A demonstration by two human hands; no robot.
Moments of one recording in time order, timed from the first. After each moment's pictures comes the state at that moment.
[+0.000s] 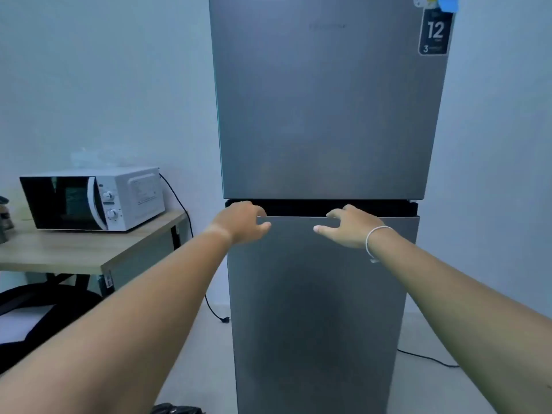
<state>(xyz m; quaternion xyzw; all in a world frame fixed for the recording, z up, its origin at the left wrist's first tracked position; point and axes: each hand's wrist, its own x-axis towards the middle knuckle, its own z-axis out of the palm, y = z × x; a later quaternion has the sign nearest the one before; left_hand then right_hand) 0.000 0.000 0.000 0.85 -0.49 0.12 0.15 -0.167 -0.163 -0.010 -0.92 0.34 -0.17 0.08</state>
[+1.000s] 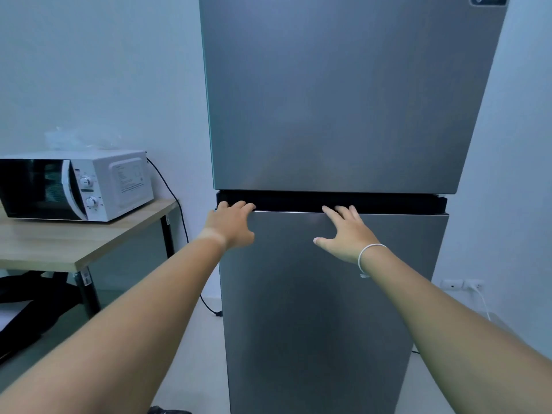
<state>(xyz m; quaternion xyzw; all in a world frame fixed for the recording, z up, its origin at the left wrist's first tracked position) 0.069 -0.049 -0.043 0.89 -0.44 0.11 0.08 -0.100 -0.214 -0.070 -0.91 0.33 -0.21 0.13</state>
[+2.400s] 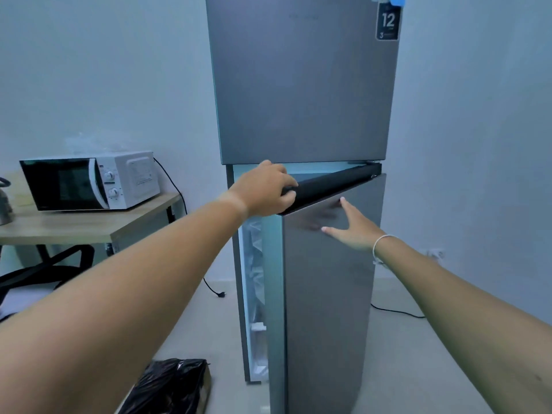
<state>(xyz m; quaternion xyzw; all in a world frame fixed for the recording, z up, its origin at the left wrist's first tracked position) -0.130 0.075 -0.013 0.72 -0.63 0.26 0.13 -0.273 -0.092 -0.103 -0.87 0.33 -0.24 0.27</state>
